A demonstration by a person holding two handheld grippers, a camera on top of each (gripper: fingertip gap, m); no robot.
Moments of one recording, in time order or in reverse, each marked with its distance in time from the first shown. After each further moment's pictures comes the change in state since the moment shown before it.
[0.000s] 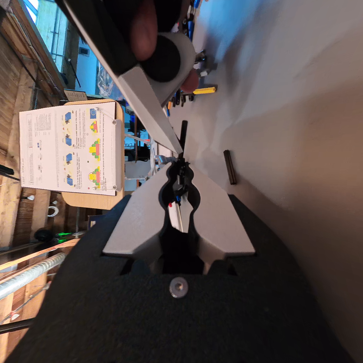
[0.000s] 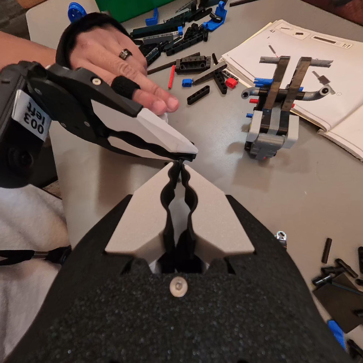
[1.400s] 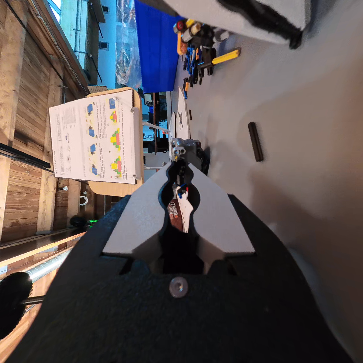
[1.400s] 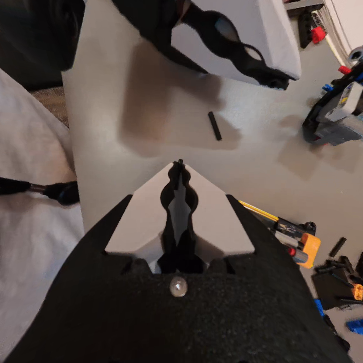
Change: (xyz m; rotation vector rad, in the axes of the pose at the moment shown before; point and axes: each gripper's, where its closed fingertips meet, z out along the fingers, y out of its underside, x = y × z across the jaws) left arm -0.019 0.020 -0.002 -0.060 -0.100 0.080; right arm -0.035 0.059 -0.008 -0.252 -0.059 -0.315
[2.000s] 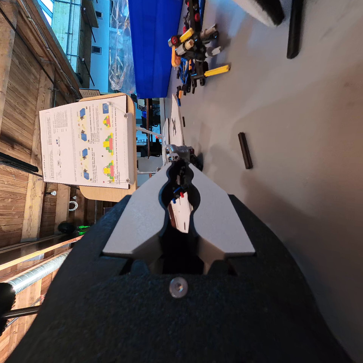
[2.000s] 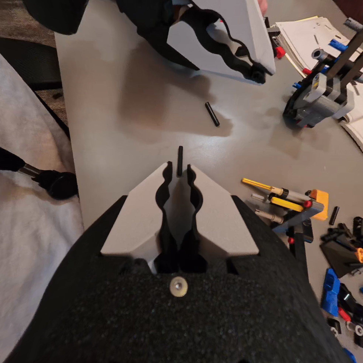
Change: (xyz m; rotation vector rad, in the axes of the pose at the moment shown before) left arm 0.004 -0.009 -0.004 0.027 0.040 -0.025; right arm -0.006 0.015 -0.010 0.165 0.155 -0.021
